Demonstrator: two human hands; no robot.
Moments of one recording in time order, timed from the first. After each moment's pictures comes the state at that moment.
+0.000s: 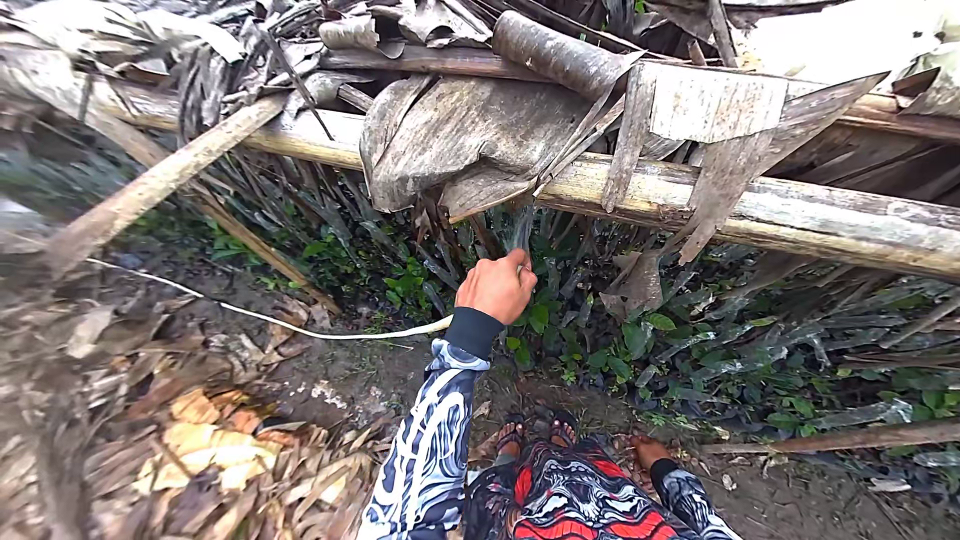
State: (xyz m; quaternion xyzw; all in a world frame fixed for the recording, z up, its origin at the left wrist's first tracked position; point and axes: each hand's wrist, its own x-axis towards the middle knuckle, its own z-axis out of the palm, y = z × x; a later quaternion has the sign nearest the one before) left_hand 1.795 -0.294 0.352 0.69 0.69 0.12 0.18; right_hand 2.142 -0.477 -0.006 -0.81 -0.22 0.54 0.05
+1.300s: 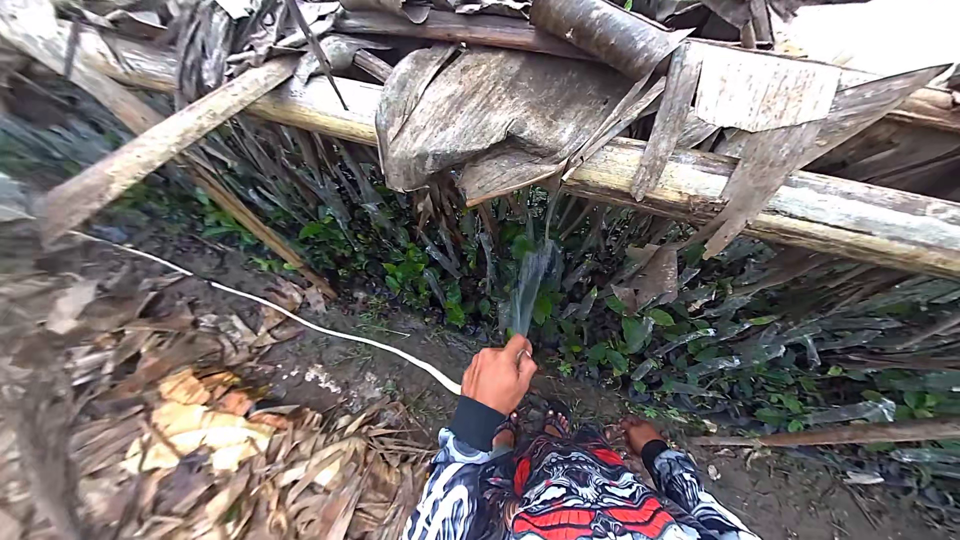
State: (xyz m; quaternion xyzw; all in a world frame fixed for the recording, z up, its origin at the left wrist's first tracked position) left_hand 1.779 -0.404 0.251 0.68 0.66 0.11 0.31; right_hand 2.127 -0.462 0.001 -0.80 -0.29 0.53 0.01
